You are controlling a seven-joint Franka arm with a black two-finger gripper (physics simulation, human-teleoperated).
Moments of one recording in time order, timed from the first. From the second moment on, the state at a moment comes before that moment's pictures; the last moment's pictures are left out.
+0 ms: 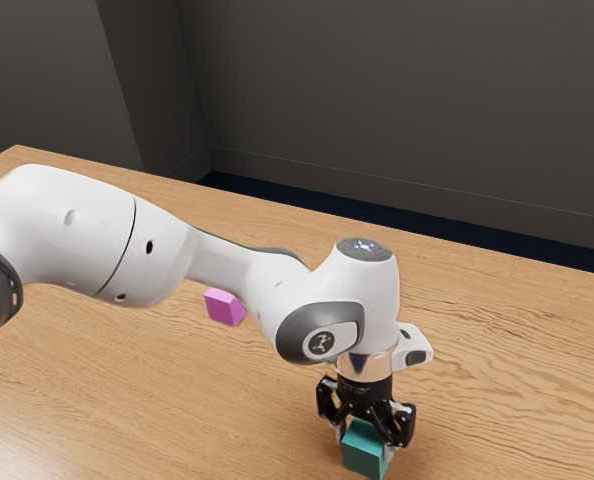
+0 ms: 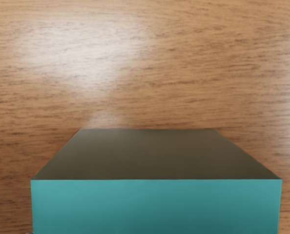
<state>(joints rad) -0.36 0.41 -0.26 -1.95 -0.01 2.24 -0.61</state>
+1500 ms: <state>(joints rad) 0.19 0.18 -0.26 -1.85 0.07 1.96 -0.01</state>
